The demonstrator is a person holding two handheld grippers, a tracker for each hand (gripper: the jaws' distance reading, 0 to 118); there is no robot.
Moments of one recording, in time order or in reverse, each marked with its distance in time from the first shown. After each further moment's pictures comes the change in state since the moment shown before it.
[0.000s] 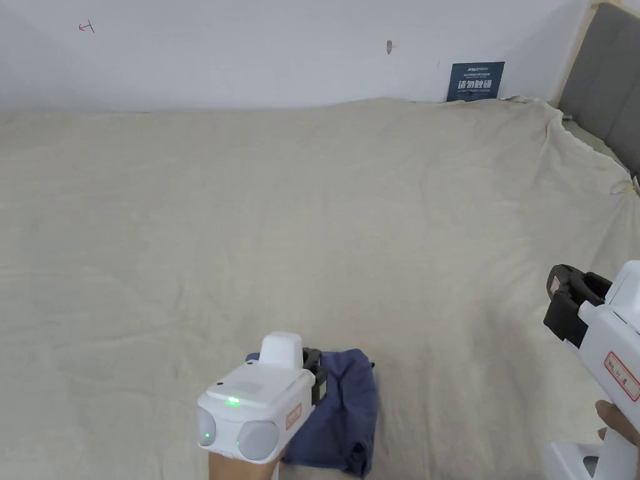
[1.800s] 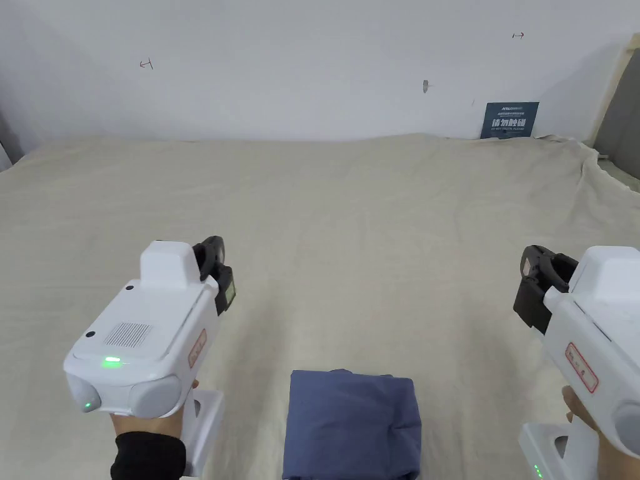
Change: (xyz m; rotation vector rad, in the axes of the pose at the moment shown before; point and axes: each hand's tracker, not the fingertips) left arm -0.080 0.105 0.164 0.569 0.338 -0.087; right arm -0.076 0.028 0.004 0.145 0.107 0.085
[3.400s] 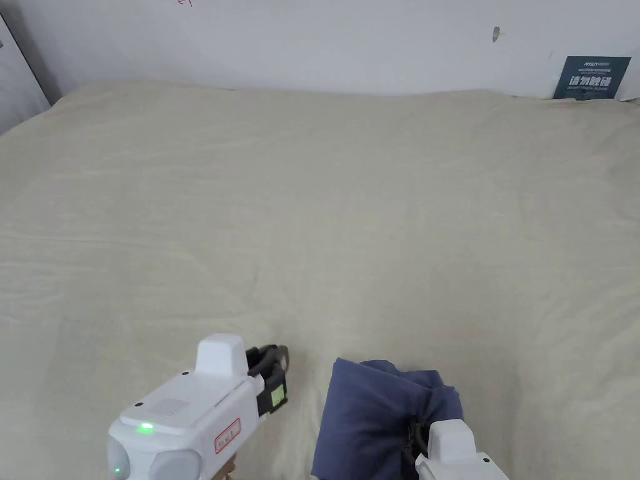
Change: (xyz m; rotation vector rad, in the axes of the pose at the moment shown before) left arm -0.011 -0.122 -0.017 -0.528 -0.188 0.256; right arm -0.091 -0.271 -0.085 -0.462 0.273 0.043
